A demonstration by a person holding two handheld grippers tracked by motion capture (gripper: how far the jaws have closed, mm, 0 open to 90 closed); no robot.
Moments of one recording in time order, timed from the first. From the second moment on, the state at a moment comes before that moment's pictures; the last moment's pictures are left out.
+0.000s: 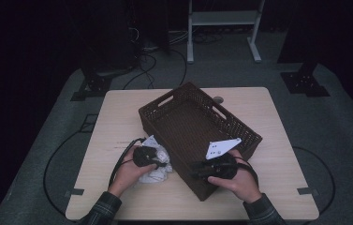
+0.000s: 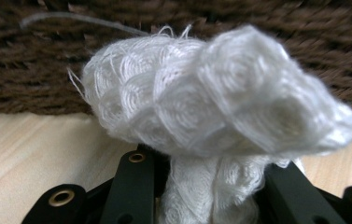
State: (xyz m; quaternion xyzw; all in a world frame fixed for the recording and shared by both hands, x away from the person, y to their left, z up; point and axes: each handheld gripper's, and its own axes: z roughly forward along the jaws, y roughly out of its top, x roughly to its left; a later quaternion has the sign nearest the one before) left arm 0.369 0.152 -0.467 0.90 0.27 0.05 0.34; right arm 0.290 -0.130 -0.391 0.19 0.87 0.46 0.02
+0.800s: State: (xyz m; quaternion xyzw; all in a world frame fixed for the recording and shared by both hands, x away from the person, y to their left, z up) left arm 0.361 0.163 -0.430 0.87 0.27 0.06 0.41; right arm 0.289 -0.127 -0.401 0.17 0.87 0.47 0.00
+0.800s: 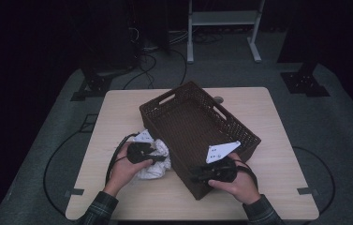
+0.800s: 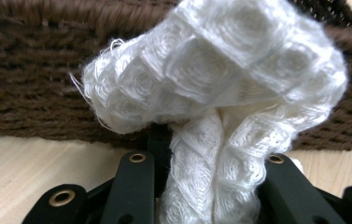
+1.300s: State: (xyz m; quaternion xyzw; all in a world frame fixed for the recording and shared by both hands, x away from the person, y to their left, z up) left arm 0.361 0.160 -0.422 0.86 0.26 0.06 0.42; right arm 0.292 -0.120 -0.400 0.17 0.87 0.47 0.00
